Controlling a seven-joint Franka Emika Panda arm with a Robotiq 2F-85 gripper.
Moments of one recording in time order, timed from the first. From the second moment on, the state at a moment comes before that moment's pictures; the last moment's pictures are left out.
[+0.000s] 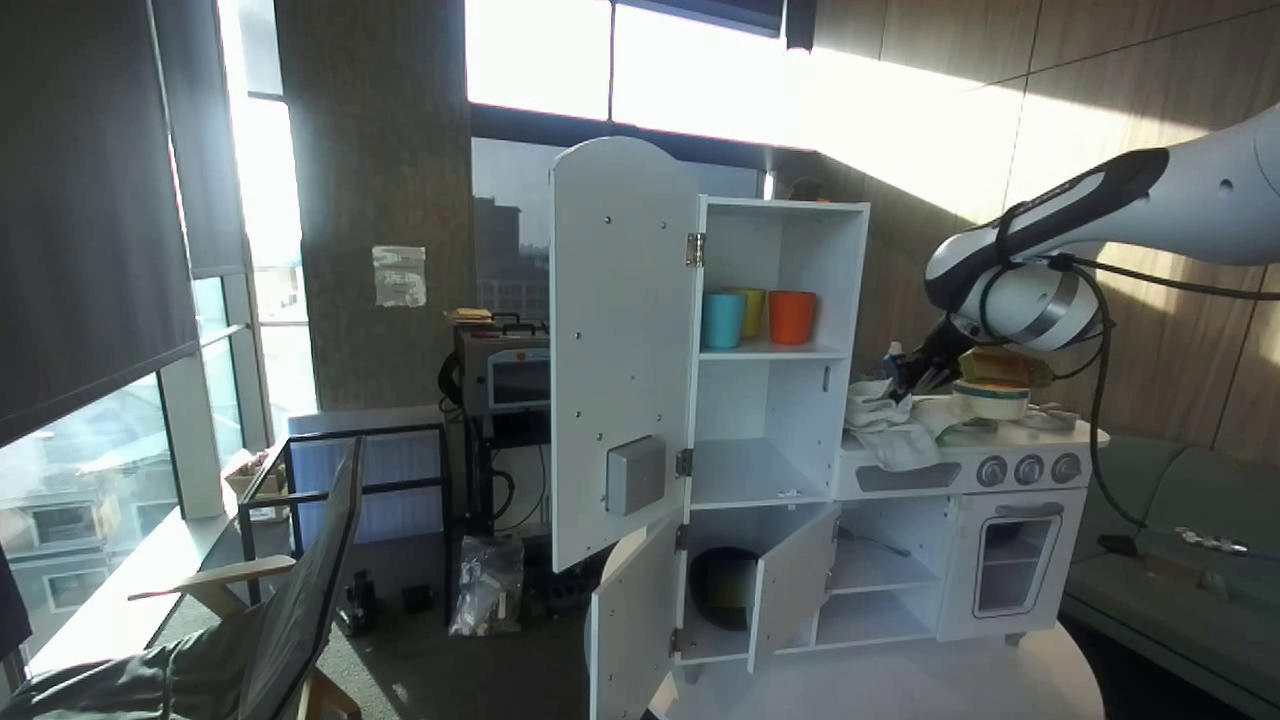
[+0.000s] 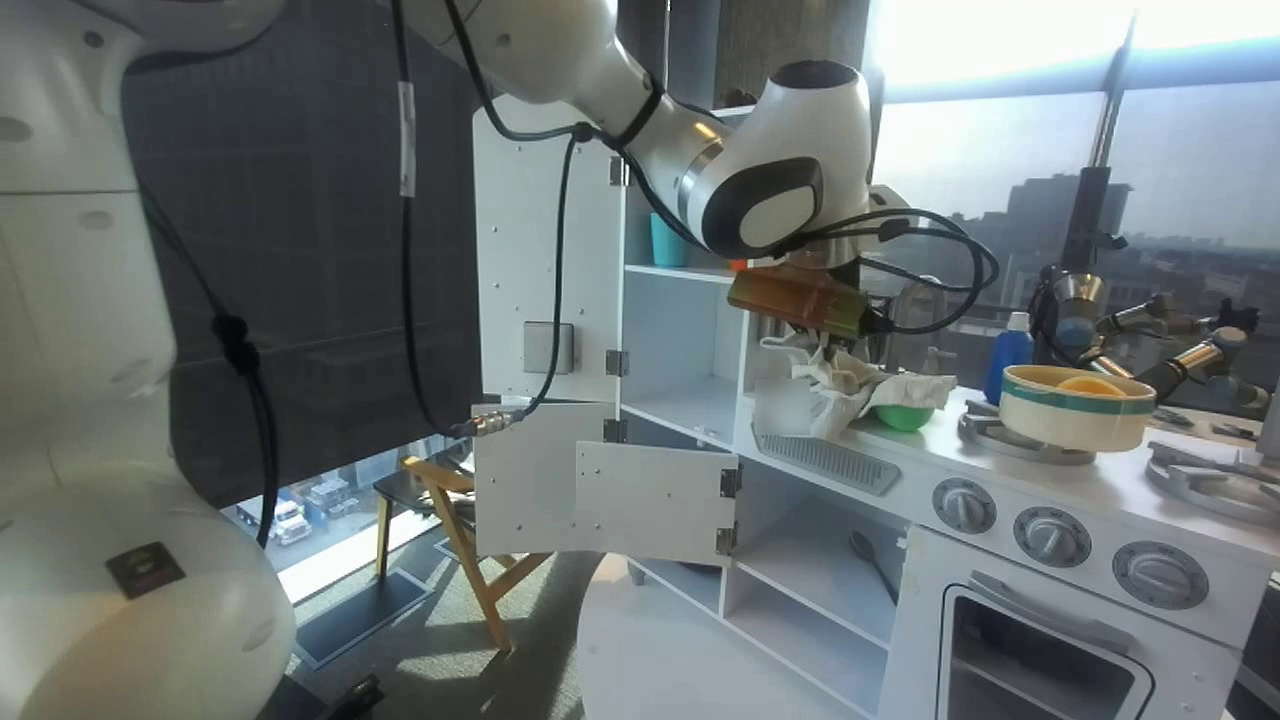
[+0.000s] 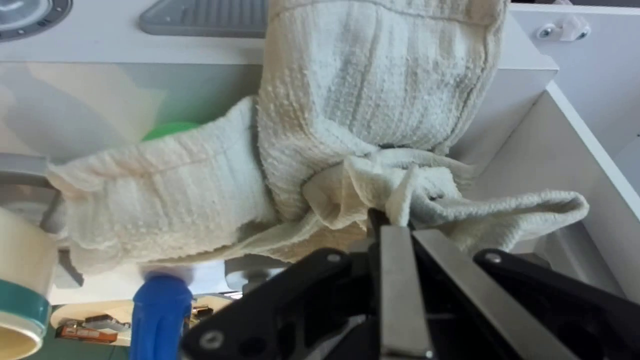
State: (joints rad) arm -0.05 -0.07 -0.36 -2.11 0.40 2.62 -0.53
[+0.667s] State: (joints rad) arm -0.13 -0.05 -0.28 -2.10 0.19 2.61 -0.41
